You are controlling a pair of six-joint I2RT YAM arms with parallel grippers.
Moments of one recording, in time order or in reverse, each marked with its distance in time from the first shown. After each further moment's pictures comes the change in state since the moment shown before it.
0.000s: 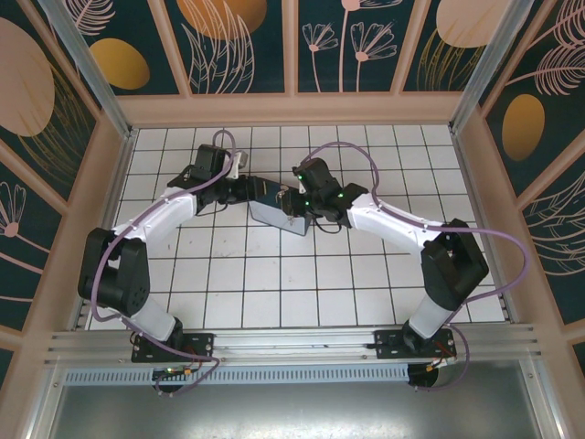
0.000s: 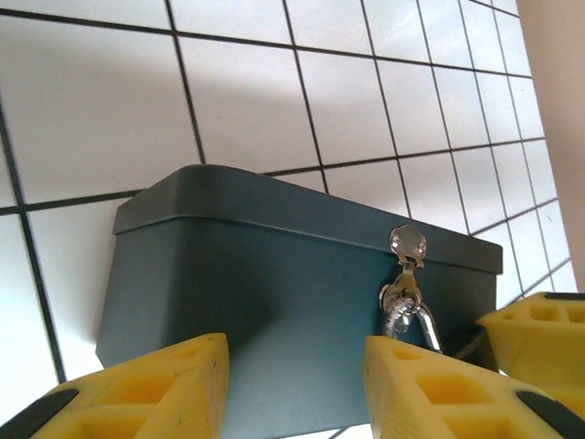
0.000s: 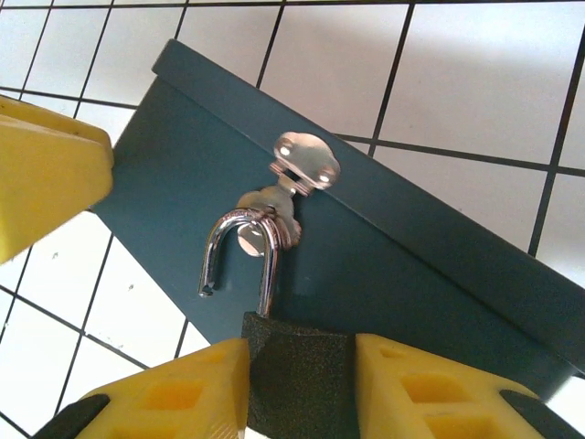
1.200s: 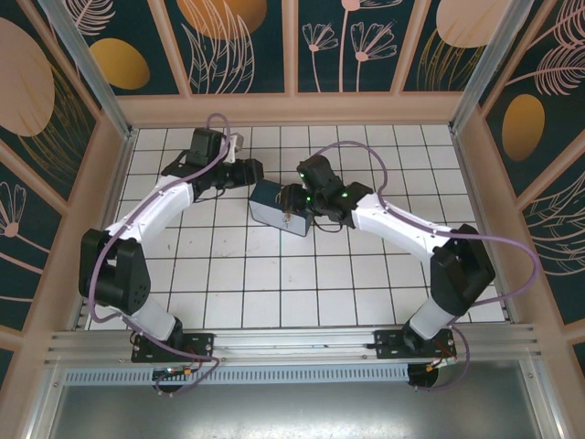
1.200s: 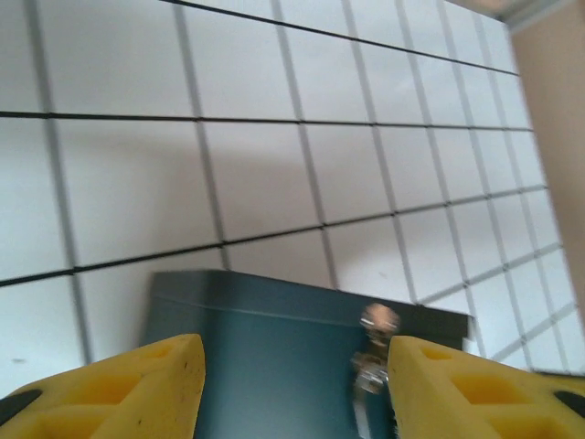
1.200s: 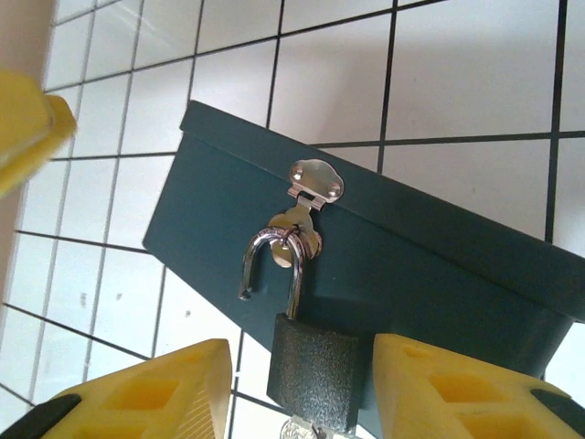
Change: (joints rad) left arm 0.033 0.029 0.163 -0.099 -0.103 0.006; right arm 0.015 -0.029 0.037 -0.047 0.034 0.198
